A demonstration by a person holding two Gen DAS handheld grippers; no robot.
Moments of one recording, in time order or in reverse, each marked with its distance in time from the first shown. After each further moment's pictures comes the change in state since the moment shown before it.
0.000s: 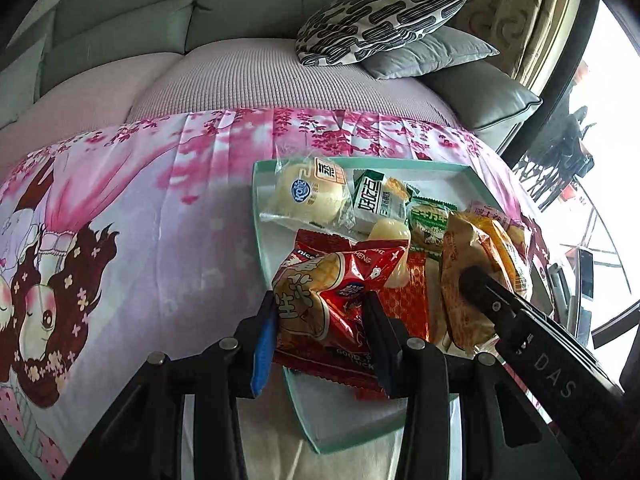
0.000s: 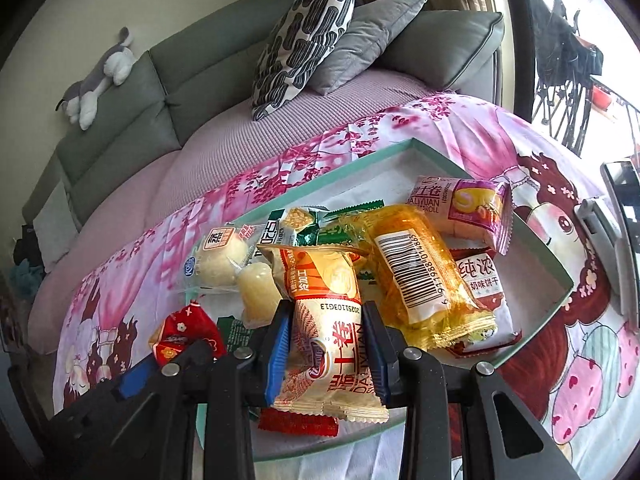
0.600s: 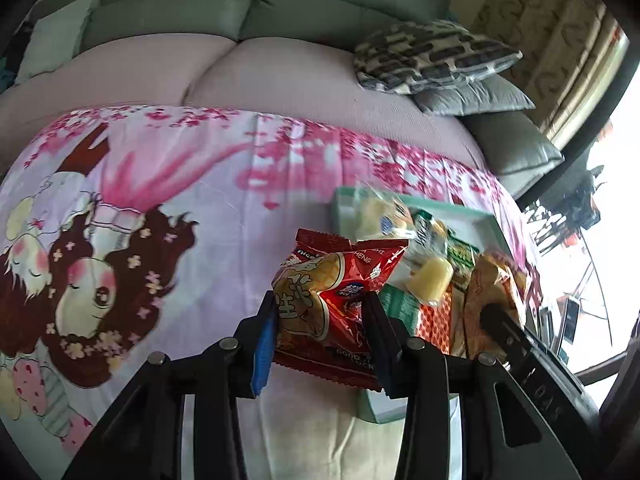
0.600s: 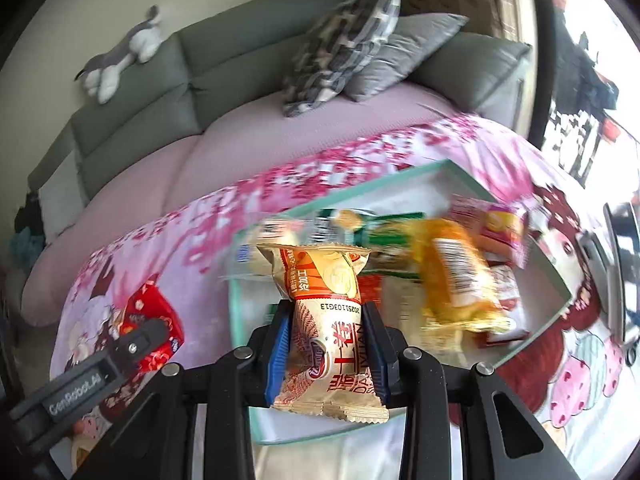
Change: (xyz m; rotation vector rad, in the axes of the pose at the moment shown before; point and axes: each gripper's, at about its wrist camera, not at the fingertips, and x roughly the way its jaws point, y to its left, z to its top) left arm -0.043 0.063 0.009 -0.164 0.000 0.004; right arm -0.022 0.034 -0.004 -0.069 0.004 -0.029
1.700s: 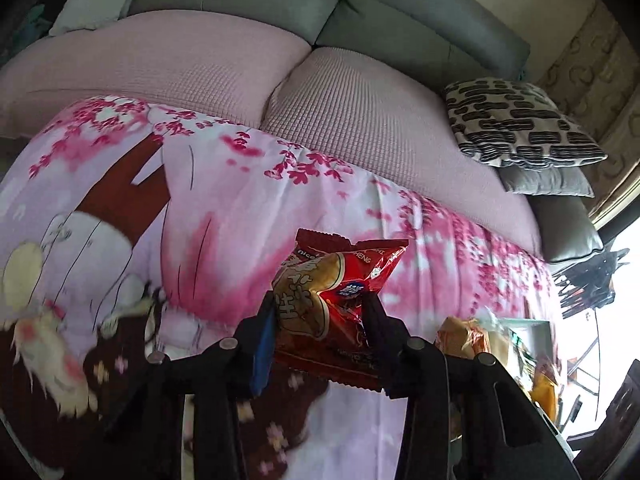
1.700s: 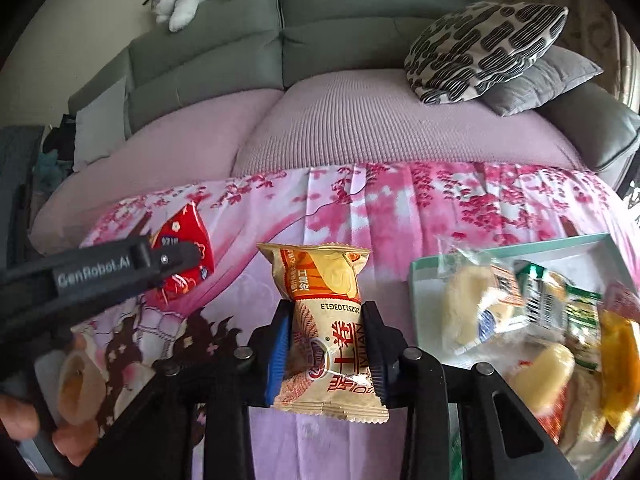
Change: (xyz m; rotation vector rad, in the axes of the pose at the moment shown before) left arm 0.039 0.142 0.097 -0.215 -0.025 0.034; right arm 0.083 0.169 0.013 -0.294 0.056 0.120
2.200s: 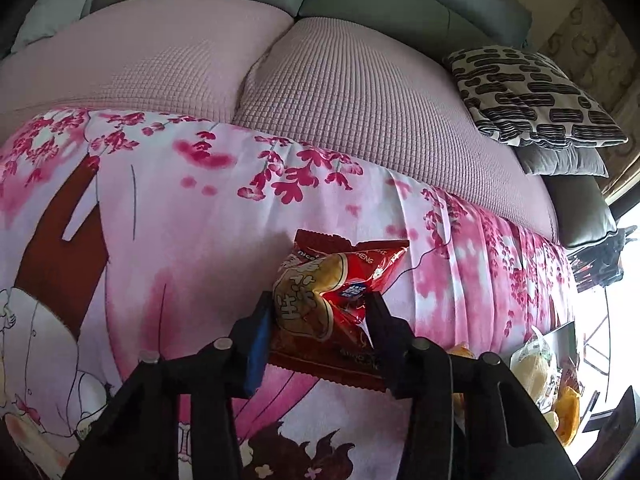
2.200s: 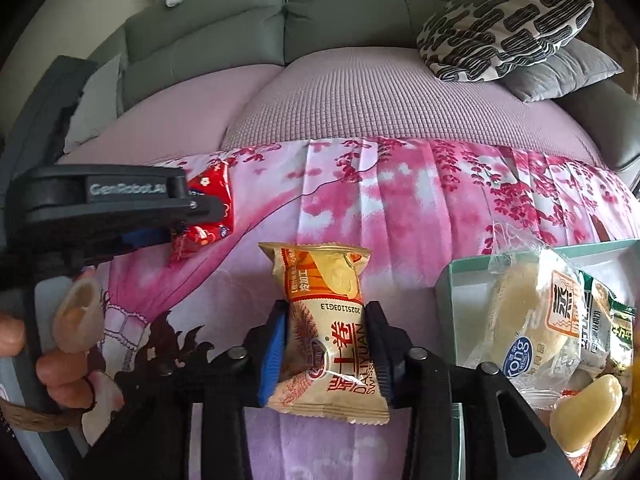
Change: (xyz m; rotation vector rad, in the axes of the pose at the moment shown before) left arm 0.077 0.003 0.046 0.087 0.099 0.003; right arm 0.070 0.004 0.004 -0.032 0.070 -0.007
